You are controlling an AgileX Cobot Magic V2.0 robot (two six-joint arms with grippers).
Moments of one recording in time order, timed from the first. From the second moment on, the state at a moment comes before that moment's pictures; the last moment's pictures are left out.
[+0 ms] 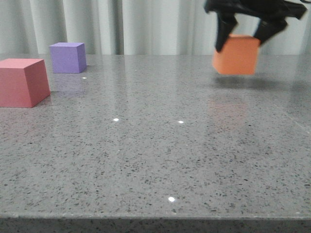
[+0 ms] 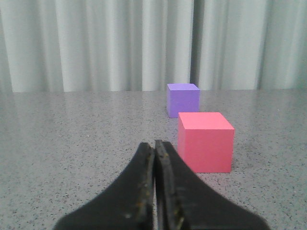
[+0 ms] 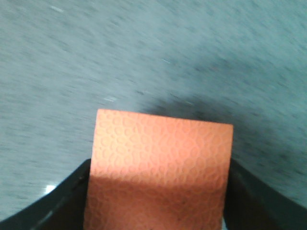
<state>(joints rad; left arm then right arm) -0.12 0.00 0.00 0.05 0.01 -0.09 0.30 1.80 -1.61 -0.01 0.82 0.21</state>
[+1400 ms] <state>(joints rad) -0.12 0.00 0.00 0.05 0.01 -0.09 0.63 2.18 -2.09 -0.25 0.96 0.64</state>
